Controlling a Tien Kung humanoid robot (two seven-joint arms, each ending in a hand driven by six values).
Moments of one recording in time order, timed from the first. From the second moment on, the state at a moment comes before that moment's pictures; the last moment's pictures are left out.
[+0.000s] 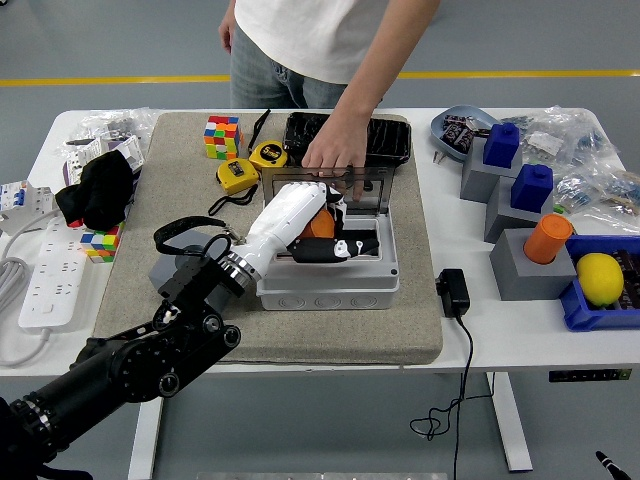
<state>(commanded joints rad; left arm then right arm) -0.58 0.02 -0.68 -0.93 1.76 0.47 -0.32 0.15 -0.22 0.57 0.21 -0.71 -0.21 -0.03</state>
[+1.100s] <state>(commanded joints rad) -0.53 0.06 -0.71 -1.09 1.82 0.32 -0.24 0.15 -0.22 0.58 0.22 -0.72 -0.20 -0.03</state>
